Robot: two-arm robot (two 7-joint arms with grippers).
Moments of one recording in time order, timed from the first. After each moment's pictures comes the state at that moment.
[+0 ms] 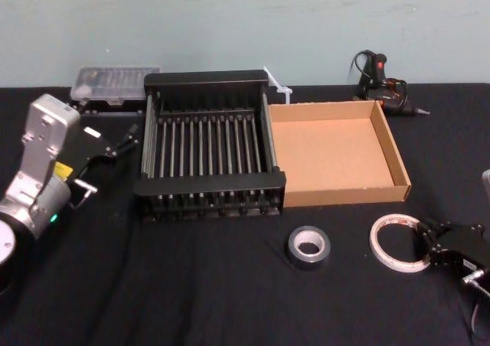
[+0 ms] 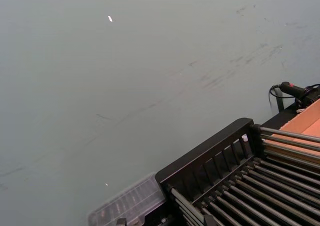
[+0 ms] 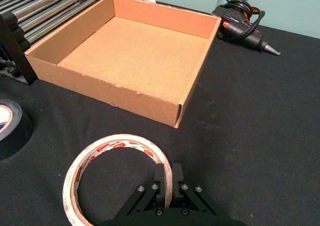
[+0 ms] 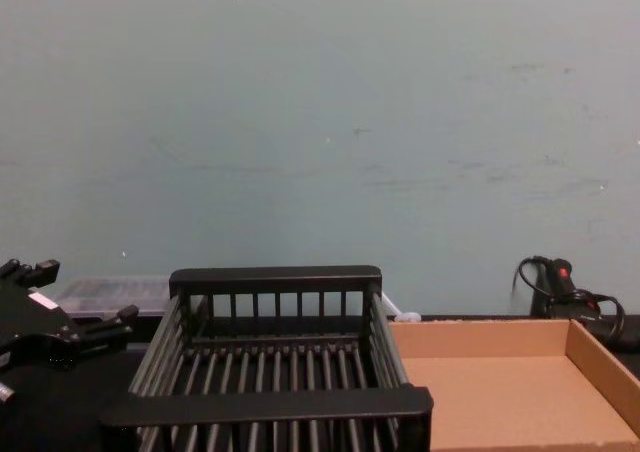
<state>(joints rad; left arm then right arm) -0.20 0.60 0.45 -1.41 -0.25 -0.12 0.03 -0.15 0.62 -0.18 -1.64 0.40 0.26 0.24</state>
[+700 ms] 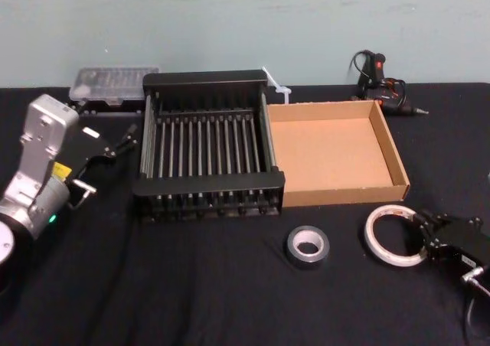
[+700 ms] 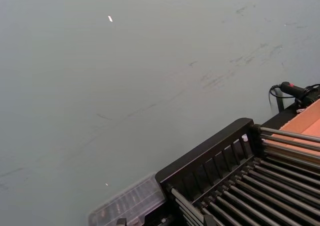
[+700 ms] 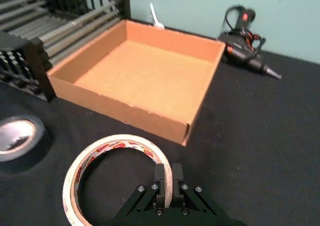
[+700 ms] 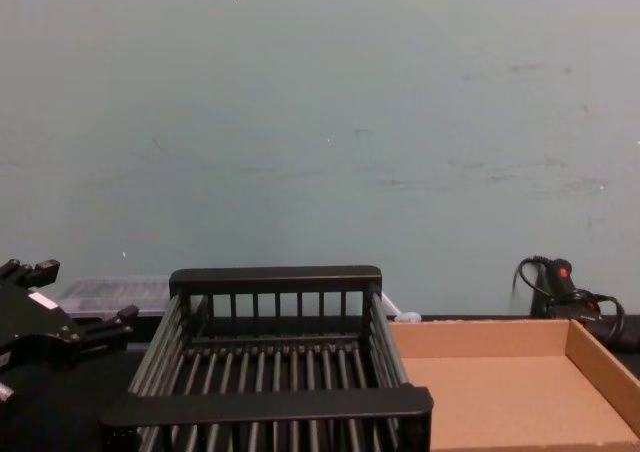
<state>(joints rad) -0.20 0.60 0.45 -1.41 -0.25 -0.12 0.03 -0.18 0.60 -0.15 -1.66 0.39 0.19 0.28</state>
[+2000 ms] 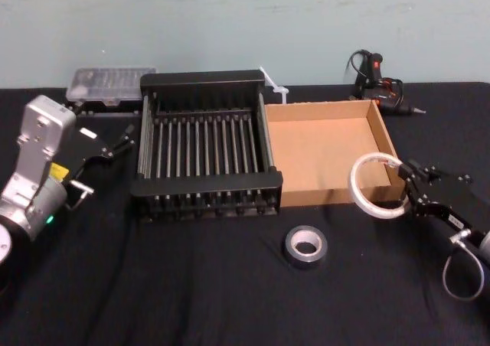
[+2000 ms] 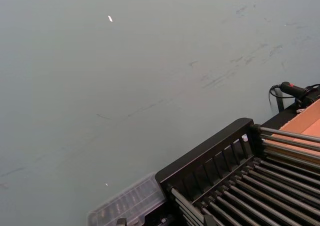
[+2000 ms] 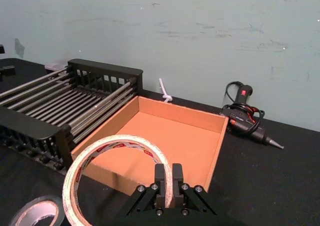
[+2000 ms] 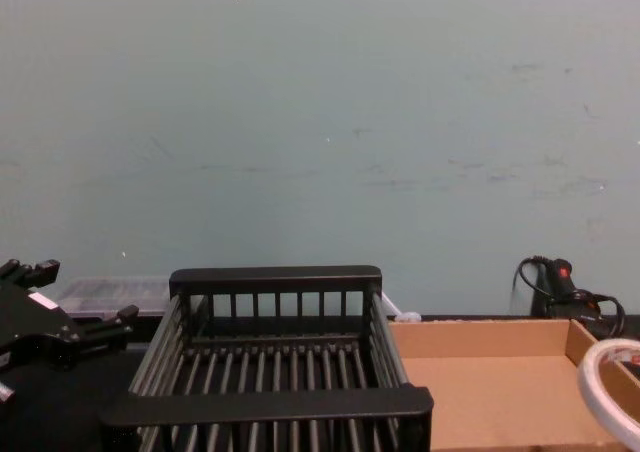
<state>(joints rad) -0.20 0.60 0.45 -1.41 -0.25 -0.12 0.03 -0.14 0.50 -0.10 -1.68 0.40 0.05 0.34</state>
